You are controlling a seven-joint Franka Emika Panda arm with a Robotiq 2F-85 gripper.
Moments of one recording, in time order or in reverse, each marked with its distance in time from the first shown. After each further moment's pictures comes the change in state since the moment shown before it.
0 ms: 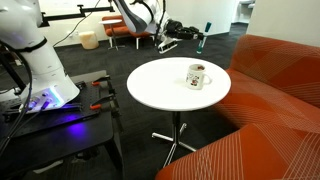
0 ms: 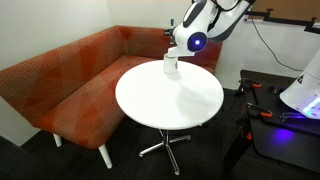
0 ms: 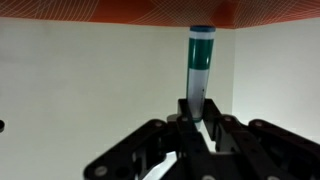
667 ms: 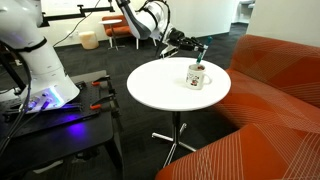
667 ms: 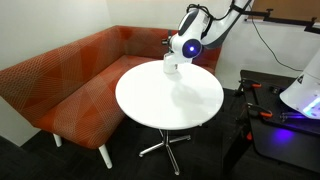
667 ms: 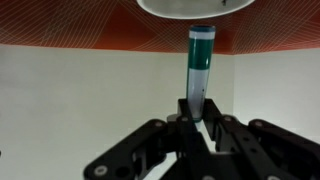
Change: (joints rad) arm -0.017 0.110 0.001 0.073 0.026 0.067 0.000
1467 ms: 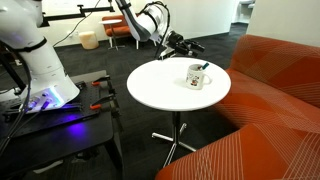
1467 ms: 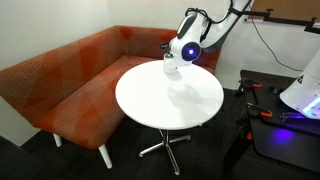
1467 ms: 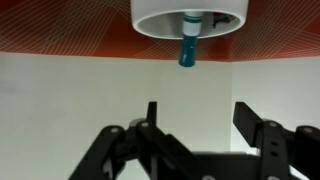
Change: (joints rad) arm -0.005 0.027 0.023 0.012 0.013 0.004 0.000
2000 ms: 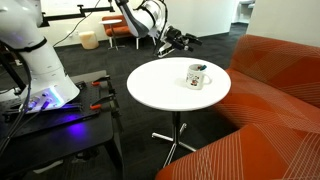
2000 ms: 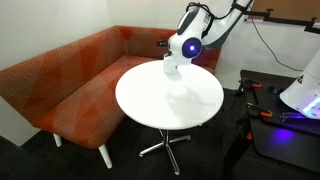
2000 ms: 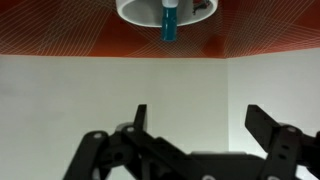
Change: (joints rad) arm 0.011 -0.046 0.025 -0.016 0.026 -0.002 0.000
